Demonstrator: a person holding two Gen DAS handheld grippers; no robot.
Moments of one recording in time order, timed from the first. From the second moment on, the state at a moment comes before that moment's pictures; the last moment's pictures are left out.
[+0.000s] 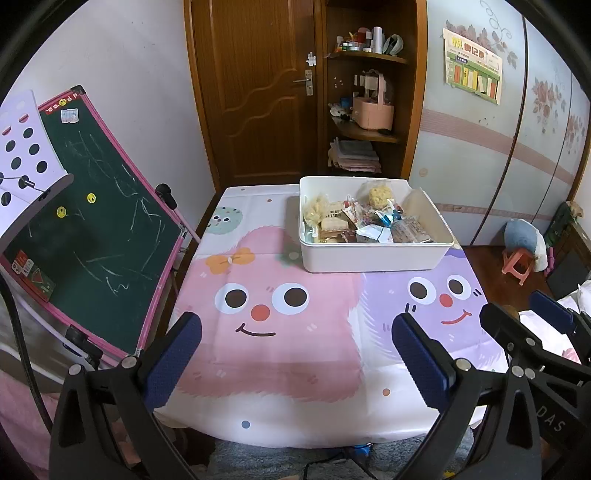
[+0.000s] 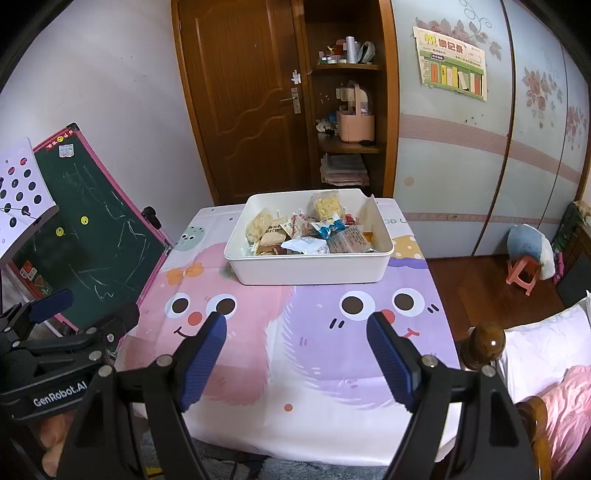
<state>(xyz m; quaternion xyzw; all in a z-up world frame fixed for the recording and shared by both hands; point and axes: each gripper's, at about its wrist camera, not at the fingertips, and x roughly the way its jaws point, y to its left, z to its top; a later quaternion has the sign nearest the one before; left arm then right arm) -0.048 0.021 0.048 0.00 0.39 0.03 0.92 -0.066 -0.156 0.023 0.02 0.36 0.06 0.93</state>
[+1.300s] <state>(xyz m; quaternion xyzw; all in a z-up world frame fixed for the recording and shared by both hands) -0.050 0.023 0.044 0.00 0.40 0.03 0.92 -0.065 -0.161 0.019 0.02 0.36 0.05 0.93</state>
